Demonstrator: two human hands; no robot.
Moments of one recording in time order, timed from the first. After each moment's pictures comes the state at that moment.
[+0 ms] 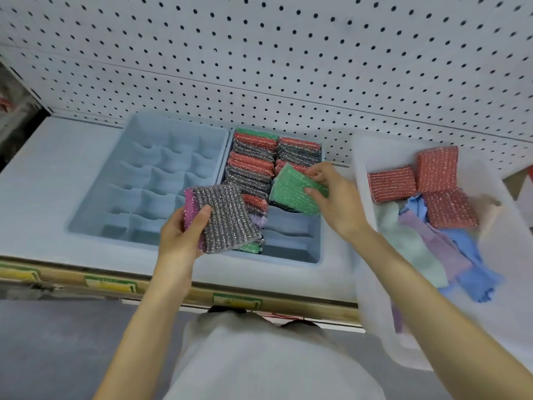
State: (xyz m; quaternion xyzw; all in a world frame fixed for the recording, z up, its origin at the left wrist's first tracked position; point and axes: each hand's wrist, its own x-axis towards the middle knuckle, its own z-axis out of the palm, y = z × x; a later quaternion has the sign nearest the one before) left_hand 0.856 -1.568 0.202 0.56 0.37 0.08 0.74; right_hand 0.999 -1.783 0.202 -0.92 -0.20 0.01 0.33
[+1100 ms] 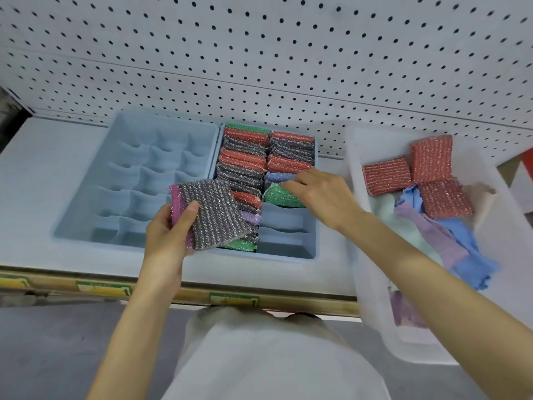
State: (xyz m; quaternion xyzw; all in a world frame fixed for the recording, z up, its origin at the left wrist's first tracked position) left_hand 0.860 -1.565 0.206 0.56 0.36 0.10 0.74; right_hand 1.020 -1.787 0.180 -0.88 -0.46 -0.12 0.00
